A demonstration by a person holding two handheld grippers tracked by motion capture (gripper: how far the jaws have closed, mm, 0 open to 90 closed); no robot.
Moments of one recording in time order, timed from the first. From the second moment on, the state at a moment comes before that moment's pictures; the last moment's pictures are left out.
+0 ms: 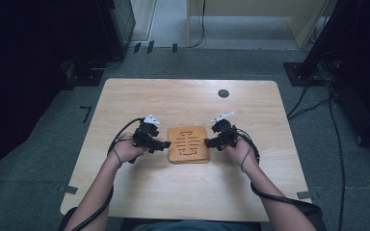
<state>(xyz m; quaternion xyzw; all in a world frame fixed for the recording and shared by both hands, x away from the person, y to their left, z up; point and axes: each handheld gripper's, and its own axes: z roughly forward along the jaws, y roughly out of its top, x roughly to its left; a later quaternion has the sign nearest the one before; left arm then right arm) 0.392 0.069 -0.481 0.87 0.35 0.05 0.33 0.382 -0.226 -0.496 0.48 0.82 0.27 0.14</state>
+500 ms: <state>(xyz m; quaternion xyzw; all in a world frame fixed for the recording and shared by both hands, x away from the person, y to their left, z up) 0.389 0.065 -0.479 0.88 0.34 0.04 0.33 0.382 -0.211 -0.497 0.48 0.82 0.27 0.13</state>
